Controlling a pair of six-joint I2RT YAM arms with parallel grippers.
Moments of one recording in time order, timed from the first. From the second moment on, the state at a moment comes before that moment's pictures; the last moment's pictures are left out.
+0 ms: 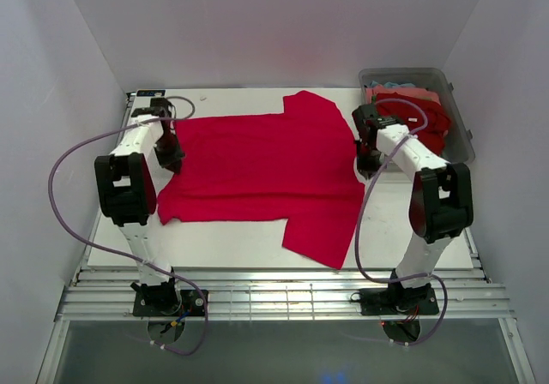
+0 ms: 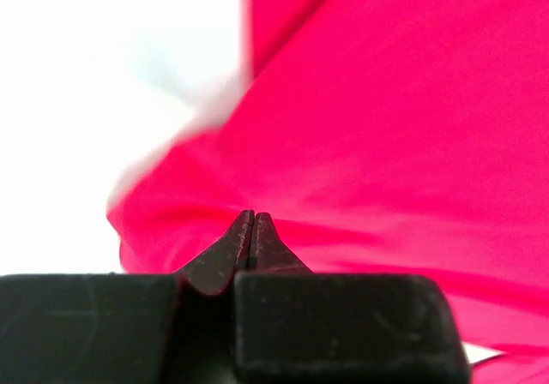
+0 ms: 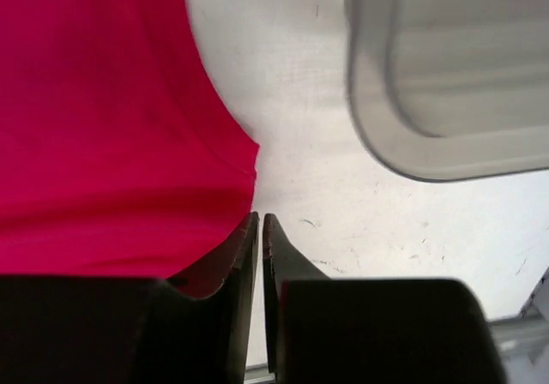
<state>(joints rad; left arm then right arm) 0.05 2.01 1.56 -1.02 -0.07 -0.31 0.27 1.83 1.36 -0.92 0.23 0.23</state>
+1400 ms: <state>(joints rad) -0.18 2.08 1.52 -0.65 -0.02 -0.31 0.33 2.04 1.44 -0.59 -0.23 0.23</state>
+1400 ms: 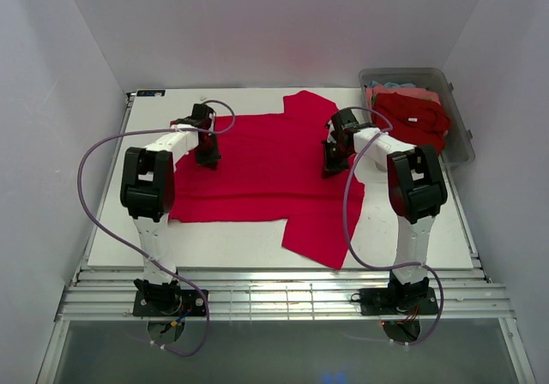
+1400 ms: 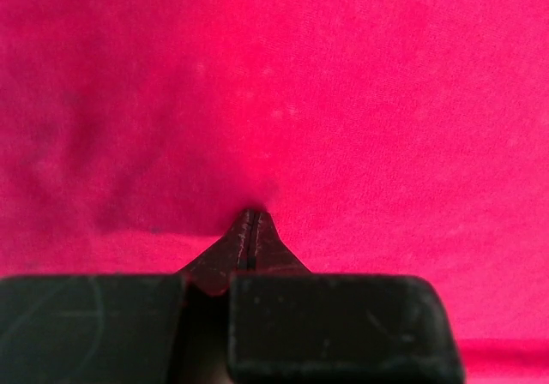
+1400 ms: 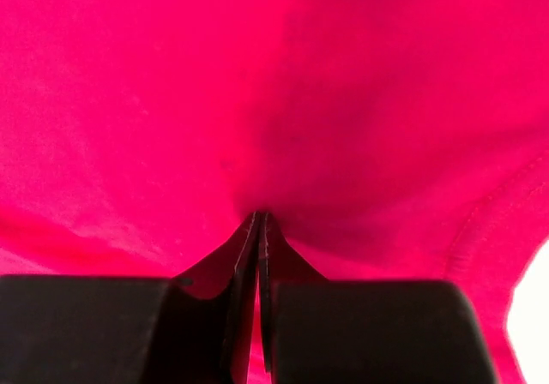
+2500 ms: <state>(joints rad) -0.15 1.95 1.73 -0.67 -0.27 -0.31 0.37 1.99 1.99 -0.75 -0.09 0.18</state>
